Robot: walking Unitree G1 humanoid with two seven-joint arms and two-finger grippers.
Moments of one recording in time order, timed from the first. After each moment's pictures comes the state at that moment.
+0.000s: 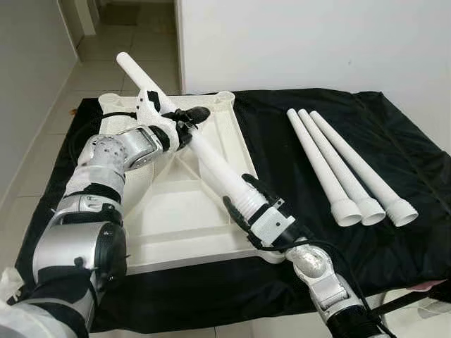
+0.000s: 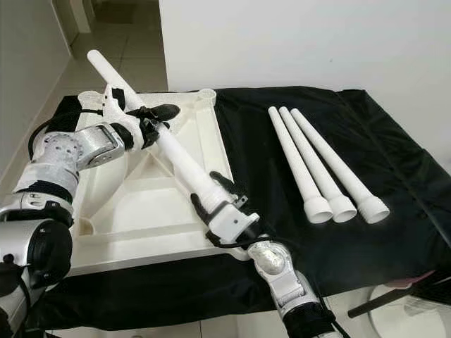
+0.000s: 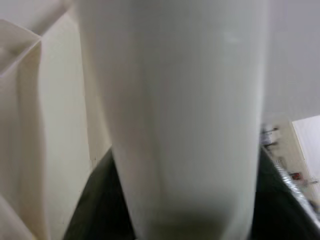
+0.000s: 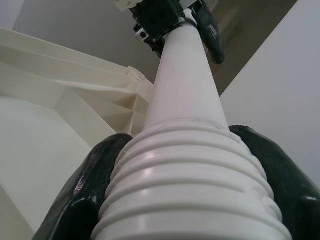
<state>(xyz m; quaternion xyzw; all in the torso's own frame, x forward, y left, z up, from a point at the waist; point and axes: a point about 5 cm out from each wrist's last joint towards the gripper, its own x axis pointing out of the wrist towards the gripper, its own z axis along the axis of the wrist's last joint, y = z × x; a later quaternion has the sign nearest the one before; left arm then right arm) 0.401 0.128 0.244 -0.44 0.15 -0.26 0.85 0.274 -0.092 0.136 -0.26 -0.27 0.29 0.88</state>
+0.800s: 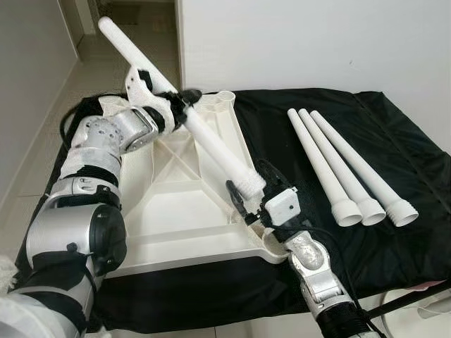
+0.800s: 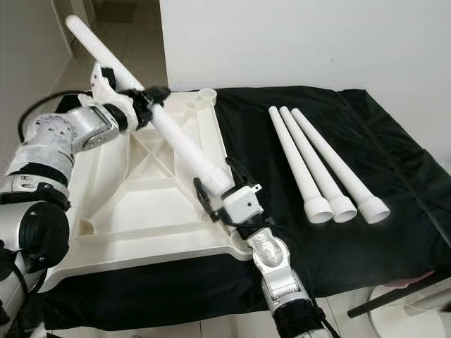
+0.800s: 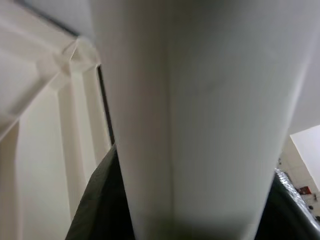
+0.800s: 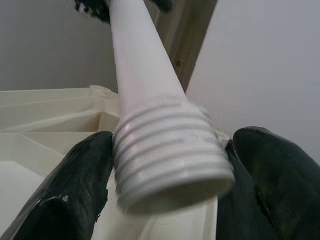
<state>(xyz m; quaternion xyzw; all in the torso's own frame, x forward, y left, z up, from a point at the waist) 0.405 0.135 0.295 -0.41 0.06 -0.26 0.87 0.290 -0.103 0.147 -0.11 -0.25 0.22 0.94</state>
